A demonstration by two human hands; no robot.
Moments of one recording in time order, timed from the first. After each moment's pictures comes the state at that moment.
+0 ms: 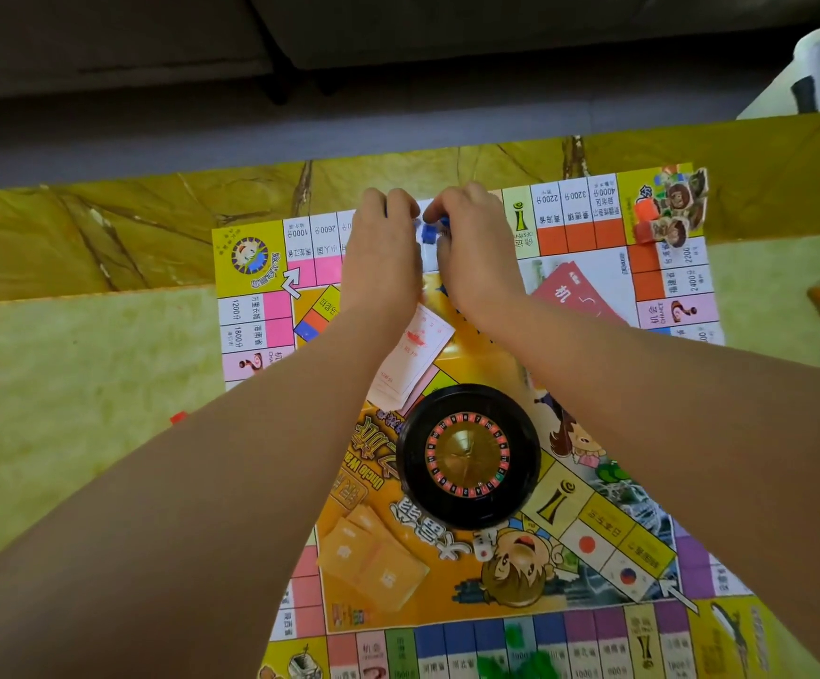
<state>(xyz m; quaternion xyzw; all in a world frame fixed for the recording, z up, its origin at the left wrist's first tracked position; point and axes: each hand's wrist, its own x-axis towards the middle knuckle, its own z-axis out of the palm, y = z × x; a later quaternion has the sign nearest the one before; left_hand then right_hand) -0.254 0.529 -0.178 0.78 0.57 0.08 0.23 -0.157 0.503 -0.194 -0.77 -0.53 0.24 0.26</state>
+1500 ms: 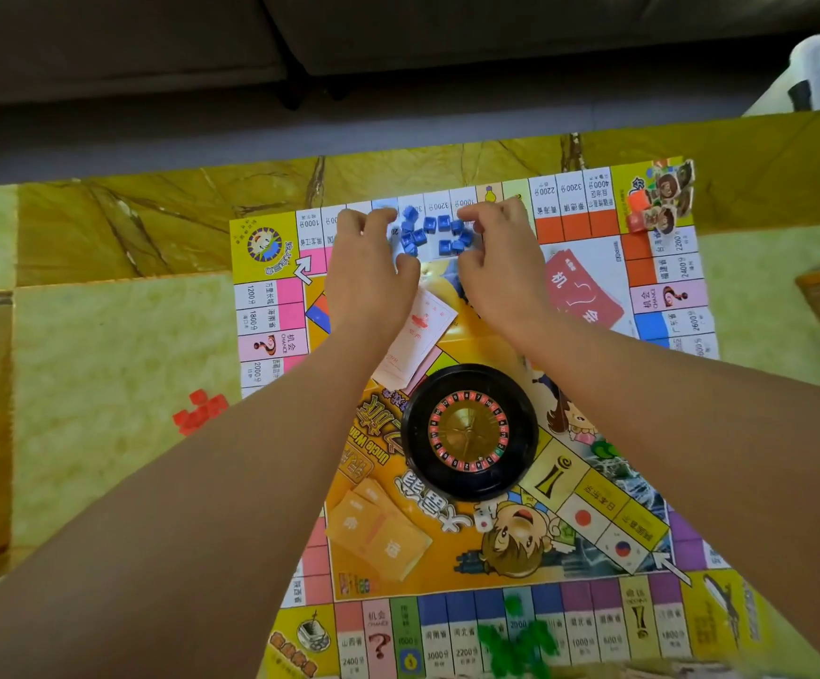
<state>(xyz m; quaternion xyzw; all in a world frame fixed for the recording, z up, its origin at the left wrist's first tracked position) -0.281 0.502 -0.163 0.72 0.62 0.13 0.29 -0.148 0.464 -0.171 -0.77 -0.50 0.29 0.27</state>
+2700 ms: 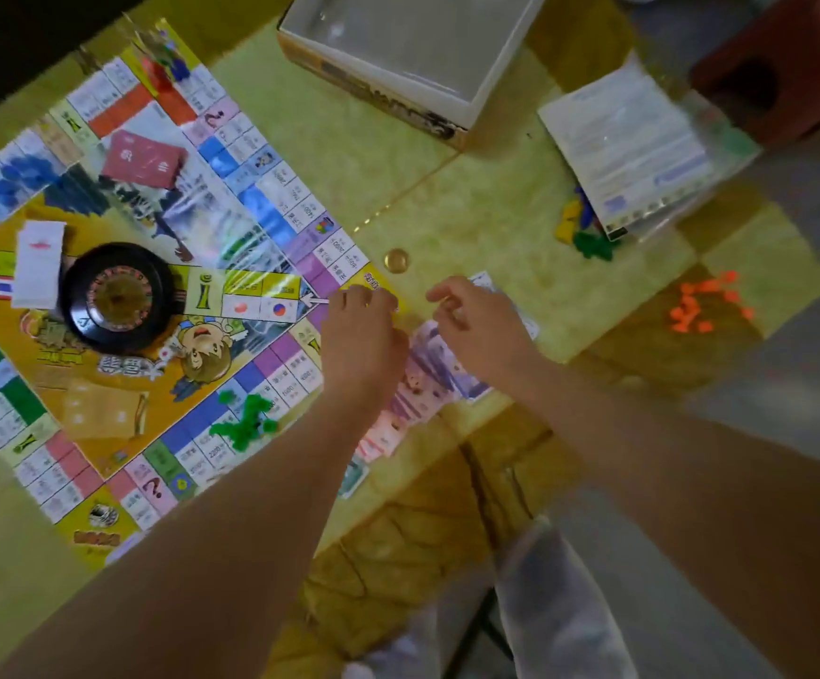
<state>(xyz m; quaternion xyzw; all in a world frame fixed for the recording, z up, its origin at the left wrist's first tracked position) -0.144 0.092 -0.127 0.92 0.33 -0.09 0.20 -0.043 -0.017 -0.123 -0.84 -0.27 0.34 0.31</state>
